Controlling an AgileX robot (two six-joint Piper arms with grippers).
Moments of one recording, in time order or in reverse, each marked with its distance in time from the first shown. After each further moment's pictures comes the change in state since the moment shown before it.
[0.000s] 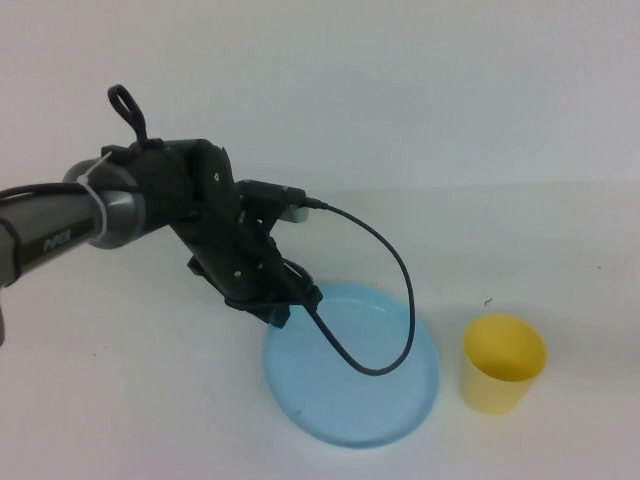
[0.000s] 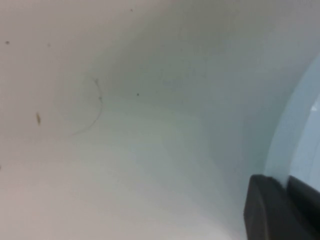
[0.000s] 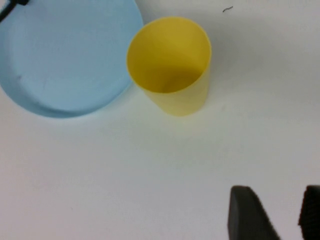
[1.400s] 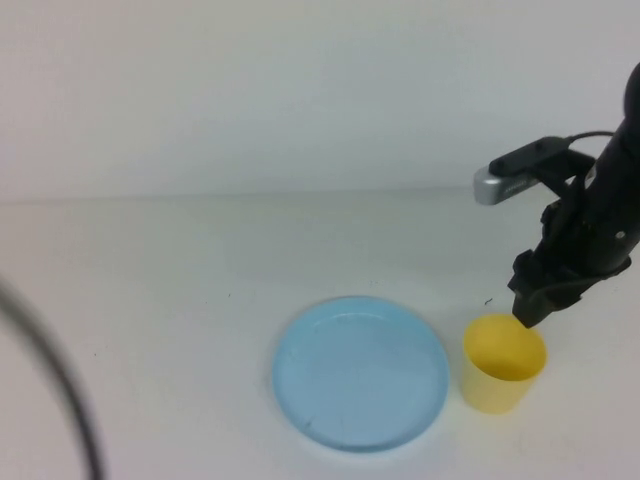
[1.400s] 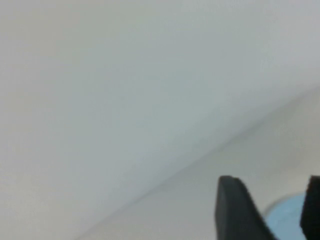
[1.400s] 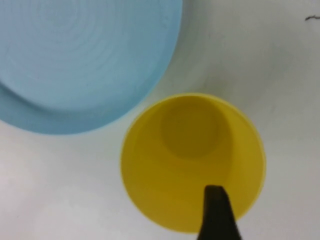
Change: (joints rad) right arm 0.395 0.952 -0.834 -0.404 0.282 0.229; left arm -0.009 -1.314 0.434 0.287 -0.228 0.003
